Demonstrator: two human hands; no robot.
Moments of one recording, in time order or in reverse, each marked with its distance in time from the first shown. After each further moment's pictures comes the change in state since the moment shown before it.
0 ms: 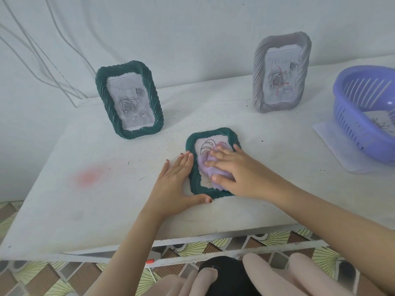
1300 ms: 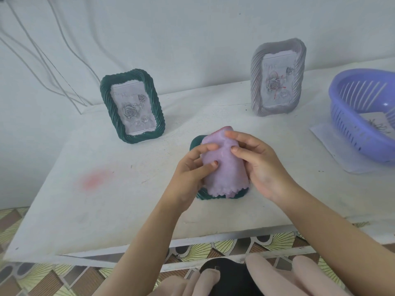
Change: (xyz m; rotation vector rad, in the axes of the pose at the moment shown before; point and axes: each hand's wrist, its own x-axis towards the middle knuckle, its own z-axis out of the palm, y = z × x) left_hand 0.015 0.055 -0.021 -1.438 0.020 -0.121; right_hand -0.009 -0.024 -0.026 1.436 0.510 0.313
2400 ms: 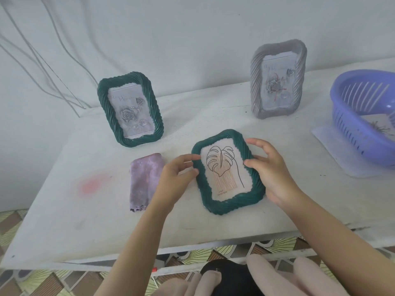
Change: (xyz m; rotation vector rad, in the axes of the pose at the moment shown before) left_hand 0.010 -0.009 -0.030 0.480 0.284 -0.057; right_hand 0.003 0.008 -0.026 -0.267 0.236 0.139
